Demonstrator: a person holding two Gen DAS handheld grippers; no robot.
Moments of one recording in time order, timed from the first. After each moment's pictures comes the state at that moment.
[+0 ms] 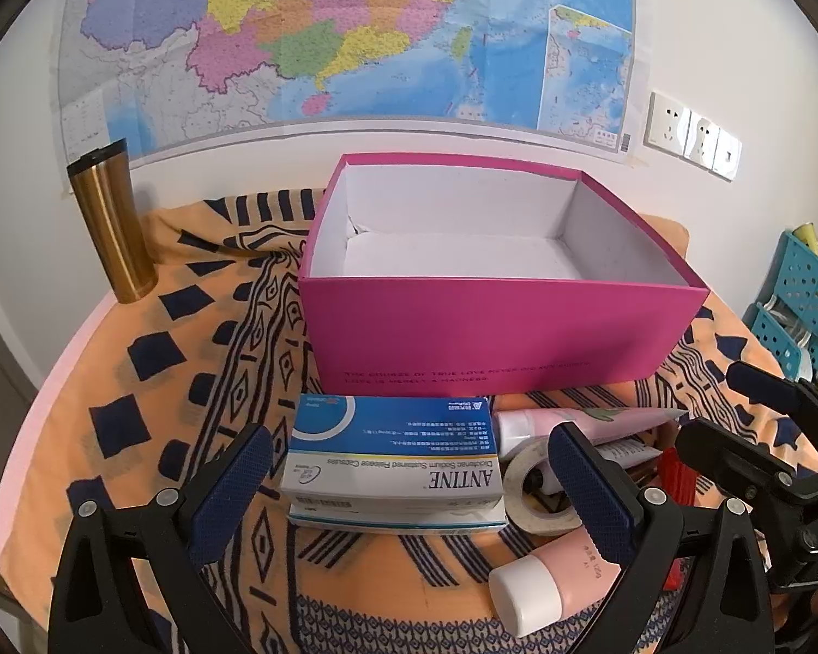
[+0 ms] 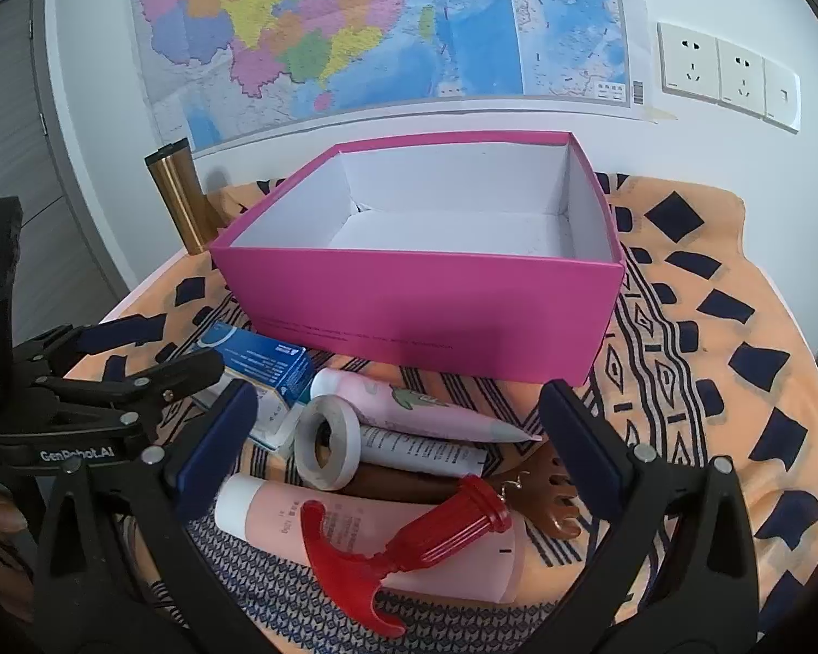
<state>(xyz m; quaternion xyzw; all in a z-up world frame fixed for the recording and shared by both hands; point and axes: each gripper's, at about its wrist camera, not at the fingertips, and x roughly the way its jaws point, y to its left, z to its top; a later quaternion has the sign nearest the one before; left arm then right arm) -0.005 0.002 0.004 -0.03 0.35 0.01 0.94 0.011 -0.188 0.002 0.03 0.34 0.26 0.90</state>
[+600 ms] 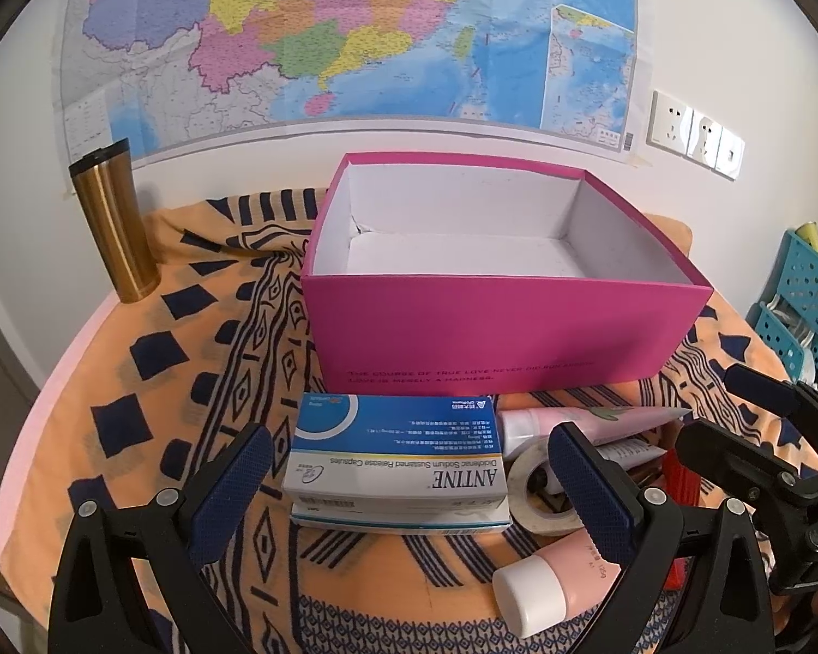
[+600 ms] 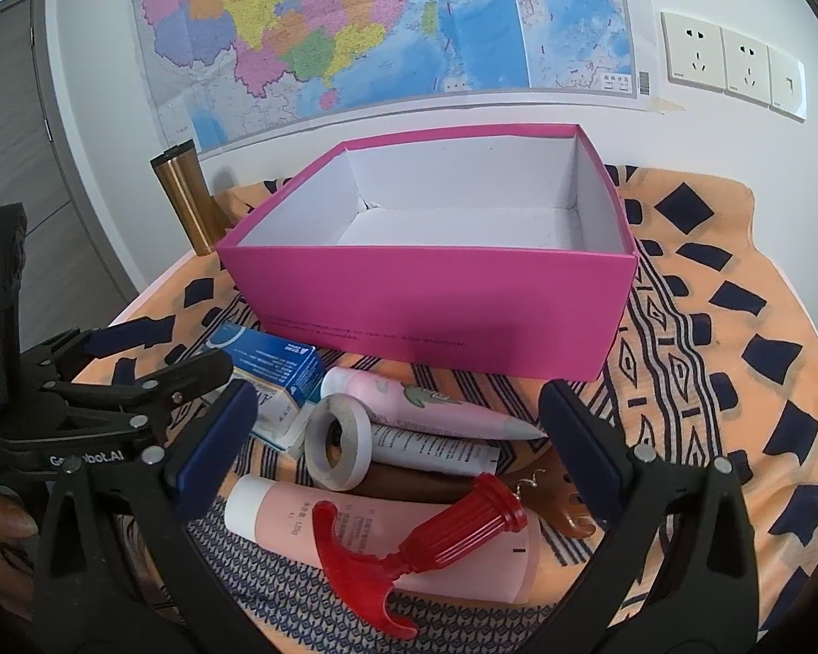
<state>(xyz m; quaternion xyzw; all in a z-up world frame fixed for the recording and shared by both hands) -0.005 0.004 0.003 -0.03 0.35 0.02 0.94 0.013 -0.186 -0.002 0.04 0.34 0.27 0.90</state>
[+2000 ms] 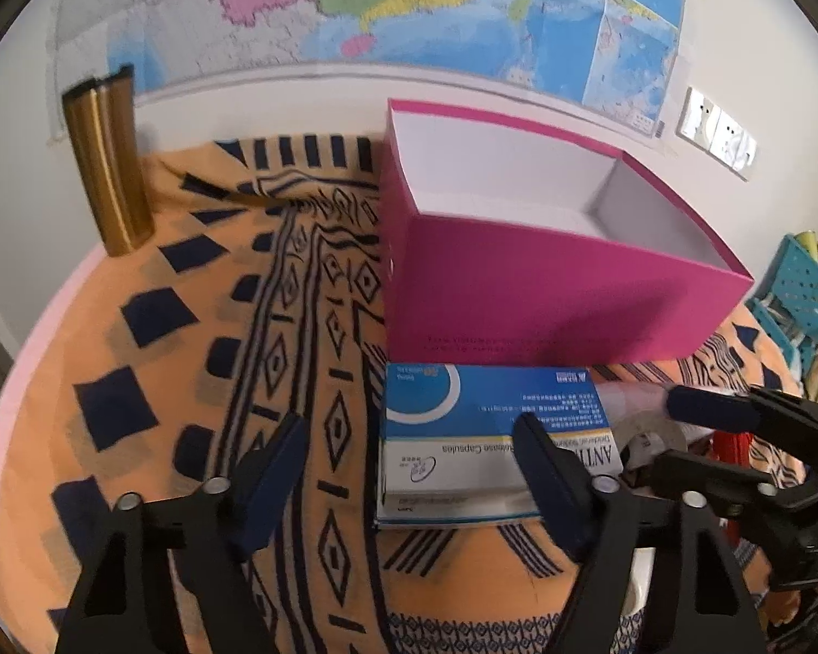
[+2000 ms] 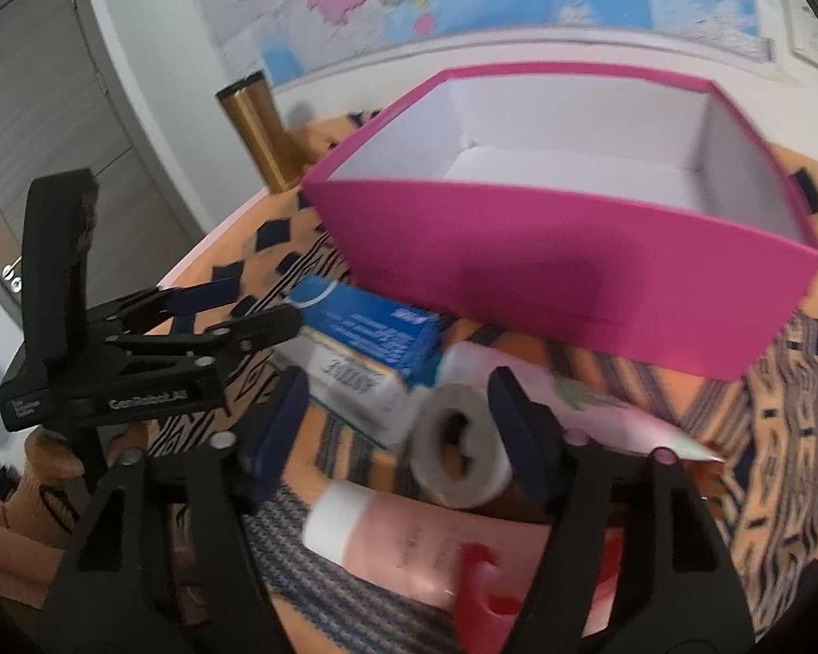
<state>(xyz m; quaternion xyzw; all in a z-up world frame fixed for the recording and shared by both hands) 0.014 0.068 -0.032 -0.06 0.39 -0.02 0.92 0.033 -0.120 -0.022 0.03 0.41 0.38 0.83</state>
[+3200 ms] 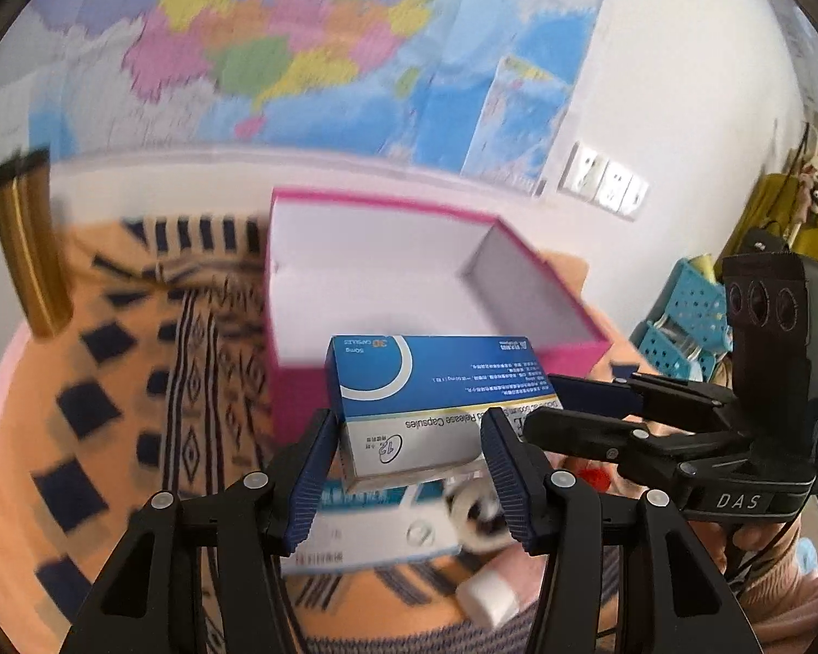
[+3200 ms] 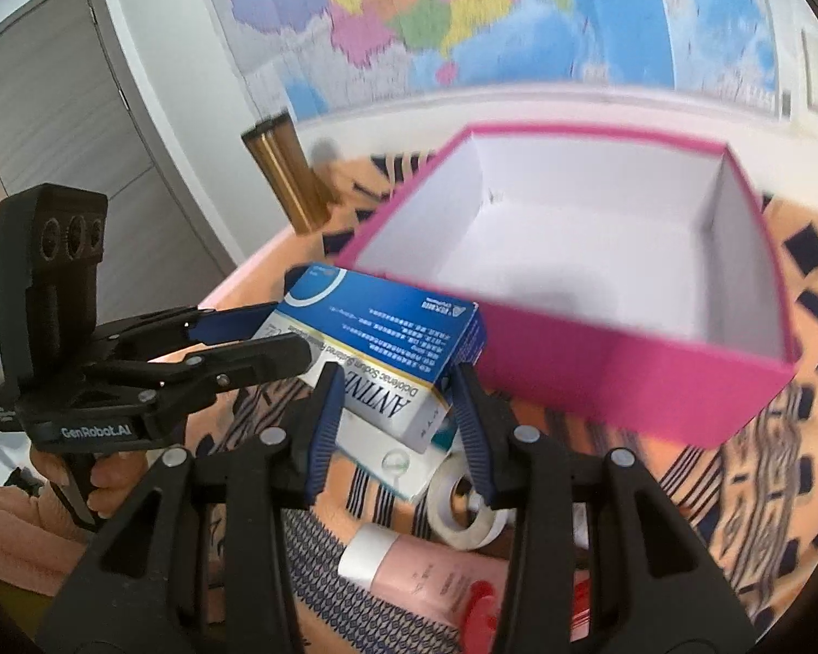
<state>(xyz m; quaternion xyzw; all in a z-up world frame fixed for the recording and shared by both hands) 0.010 0.055 0.042 -0.09 0.33 -0.15 0.93 0.048 -0.132 0.033 0.03 0.38 0.40 0.84</state>
